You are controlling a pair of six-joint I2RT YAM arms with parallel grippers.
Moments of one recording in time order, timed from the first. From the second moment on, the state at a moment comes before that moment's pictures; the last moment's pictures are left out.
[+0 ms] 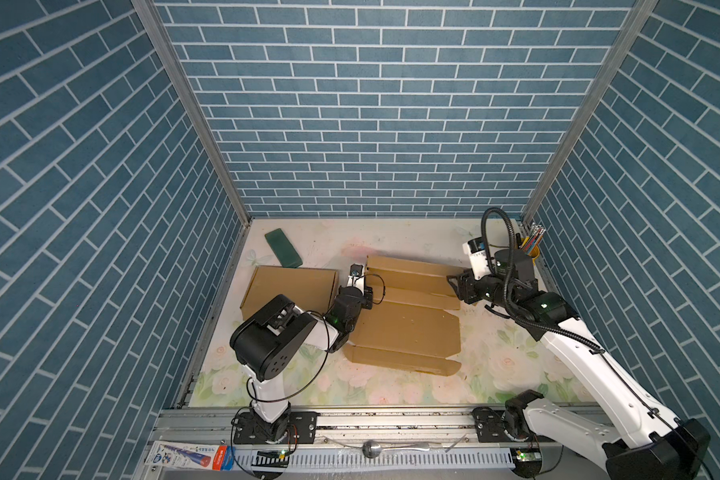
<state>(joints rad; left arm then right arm) -0.67 1.81 0.57 0.99 -0.40 -0.15 0.41 1.03 1.02 -0.58 -0.13 0.22</state>
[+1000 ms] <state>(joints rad) -0.72 1.87 0.51 1.20 -0.47 -0.10 0.29 1.39 1.22 -0.74 -0.26 0.66</state>
